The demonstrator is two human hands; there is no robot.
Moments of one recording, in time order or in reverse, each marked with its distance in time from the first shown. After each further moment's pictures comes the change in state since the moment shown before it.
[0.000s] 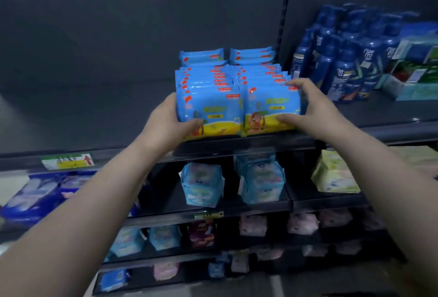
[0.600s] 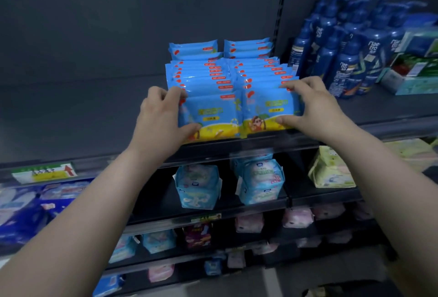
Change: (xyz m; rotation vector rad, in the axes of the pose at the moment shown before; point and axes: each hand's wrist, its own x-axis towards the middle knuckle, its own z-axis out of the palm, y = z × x) left_hand 0.014 -0.012 0.005 0.420 0.054 0.188; right_hand 0.009 0.000 0.012 -0.366 0.030 0.029
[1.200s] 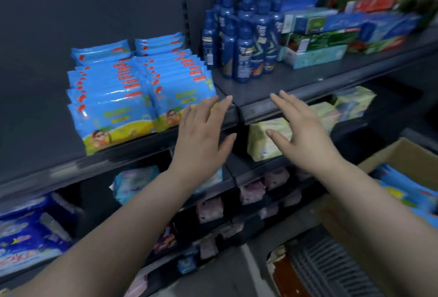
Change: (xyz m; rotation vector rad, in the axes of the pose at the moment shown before) left_hand -0.048 0.154 0.095 -0.130 -0.056 0.551; right_hand -0.149 0.071 -0.043 -0.083 0.216 0.059
